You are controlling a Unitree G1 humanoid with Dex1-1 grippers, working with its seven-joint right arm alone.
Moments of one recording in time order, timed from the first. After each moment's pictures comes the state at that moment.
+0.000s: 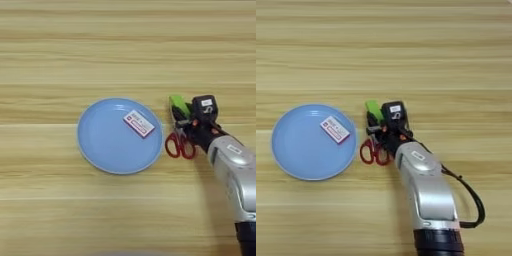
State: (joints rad) arm -0.04 -0.18 -0.11 -0.19 0.09 0.48 0.29
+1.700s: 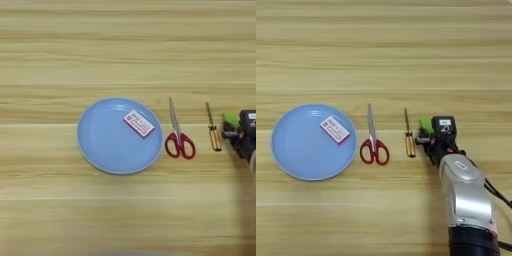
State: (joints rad) arm -0.06 -0.31 -0.28 0.10 0.06 0.41 0.22
